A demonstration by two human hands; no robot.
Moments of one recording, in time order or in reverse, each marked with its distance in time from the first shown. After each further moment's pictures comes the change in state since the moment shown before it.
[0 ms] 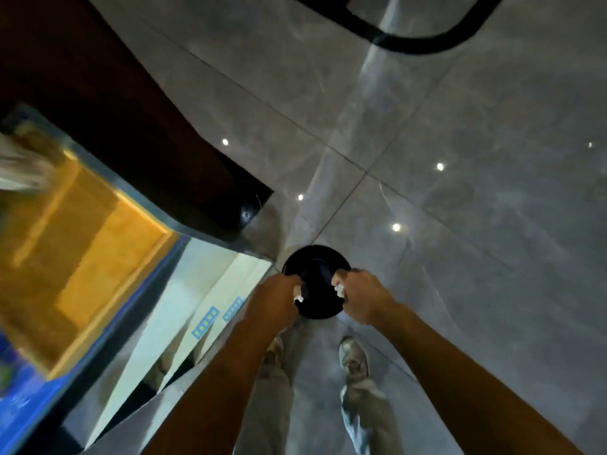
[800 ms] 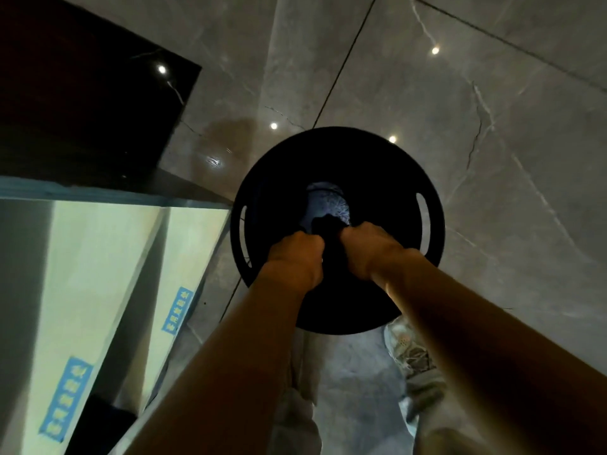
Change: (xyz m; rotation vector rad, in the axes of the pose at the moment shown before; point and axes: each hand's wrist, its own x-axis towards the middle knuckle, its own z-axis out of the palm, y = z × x) left_hand 0.274 -0.144 0.317 0.382 -0.482 0.112; right_hand 0.278 0.128 0.284 -0.029 -0.182 0.256
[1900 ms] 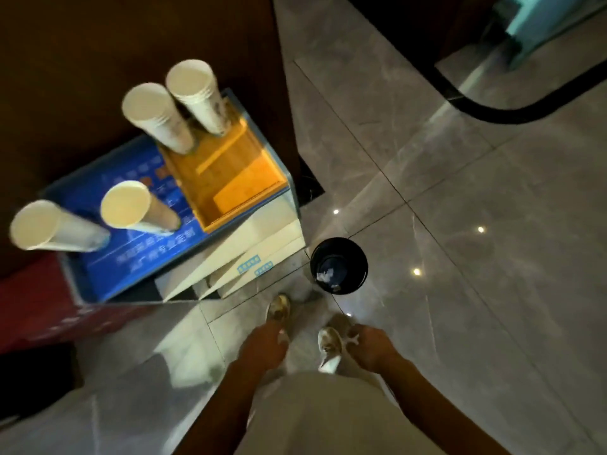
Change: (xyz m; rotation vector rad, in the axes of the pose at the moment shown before) left_hand -0.603 0.142 -0.059 -0.747 0.323 -0.456; right_hand -0.553 -0.030 -0.167 -0.031 -0.056 -0.198
